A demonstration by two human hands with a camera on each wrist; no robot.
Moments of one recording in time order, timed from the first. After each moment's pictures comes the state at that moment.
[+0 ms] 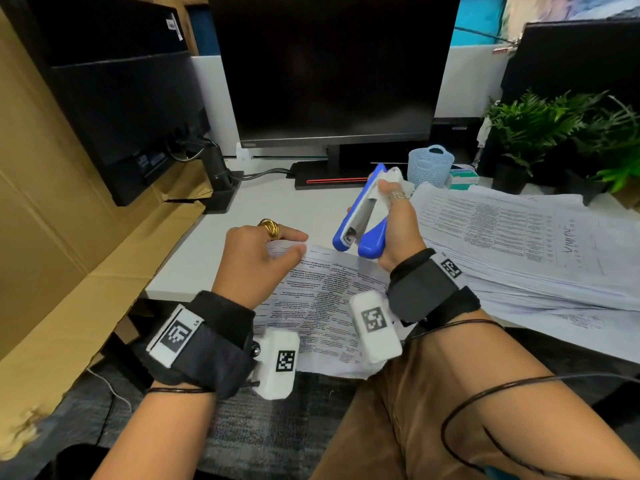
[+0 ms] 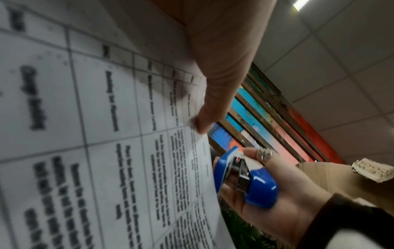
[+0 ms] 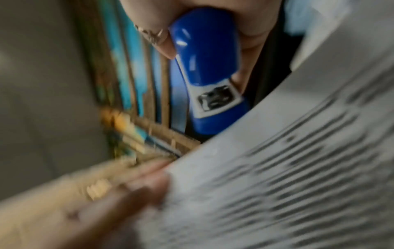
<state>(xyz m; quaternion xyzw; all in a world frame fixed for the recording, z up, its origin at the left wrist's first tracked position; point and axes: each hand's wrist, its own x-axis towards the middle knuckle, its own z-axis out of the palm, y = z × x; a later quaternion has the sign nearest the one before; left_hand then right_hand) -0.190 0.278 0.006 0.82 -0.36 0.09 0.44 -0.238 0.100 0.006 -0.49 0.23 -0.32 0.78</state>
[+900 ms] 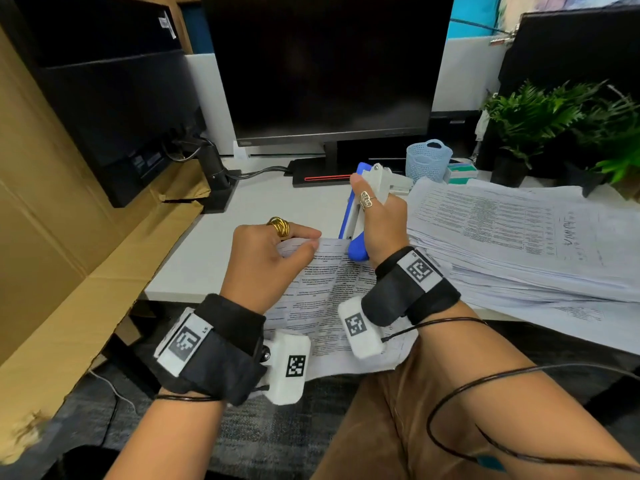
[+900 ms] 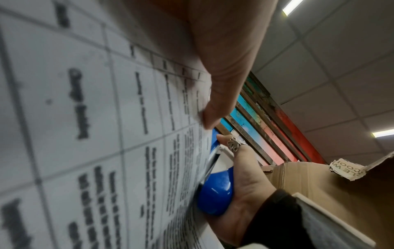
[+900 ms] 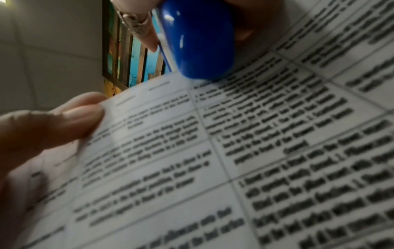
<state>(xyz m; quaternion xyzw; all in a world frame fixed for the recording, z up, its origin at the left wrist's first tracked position) -0.203 0.272 0.007 0.77 -0.41 0.12 0.47 -0.236 0.114 0.005 -0.61 0.21 -0.40 0.65</state>
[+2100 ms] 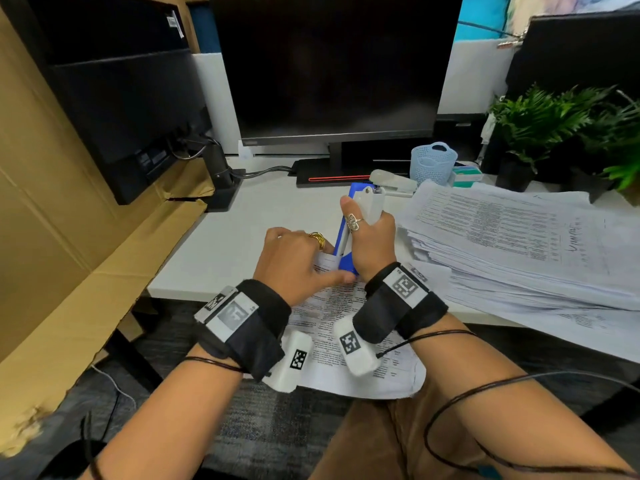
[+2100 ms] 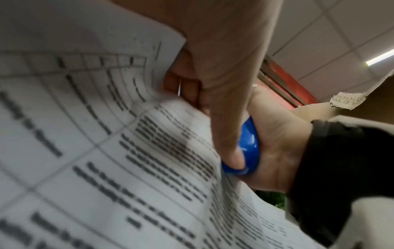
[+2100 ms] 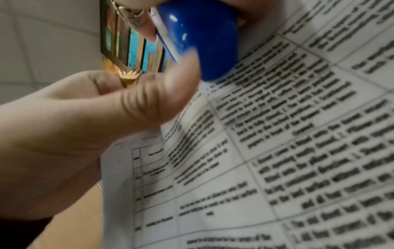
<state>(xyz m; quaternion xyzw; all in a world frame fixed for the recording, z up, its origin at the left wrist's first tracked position) -0.193 0.242 -0.004 0.88 -0.45 0.07 0.14 -0.232 0.127 -0.014 -0.63 0.19 -0.41 0.64</state>
